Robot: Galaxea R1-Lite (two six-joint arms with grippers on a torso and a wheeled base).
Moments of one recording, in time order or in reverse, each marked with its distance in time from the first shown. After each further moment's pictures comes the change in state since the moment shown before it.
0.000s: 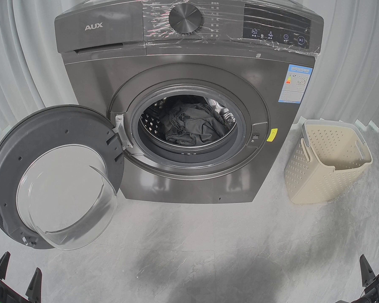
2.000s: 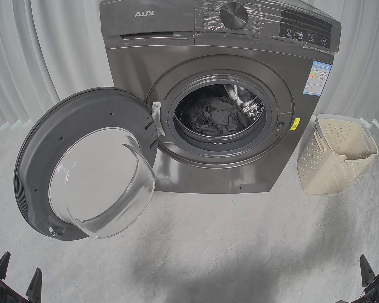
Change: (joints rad) left arm 0.000 0.001 0.000 0.000 -0.003 0.001; right arm 0.001 -0.001 0.000 0.000 -0.001 0.001
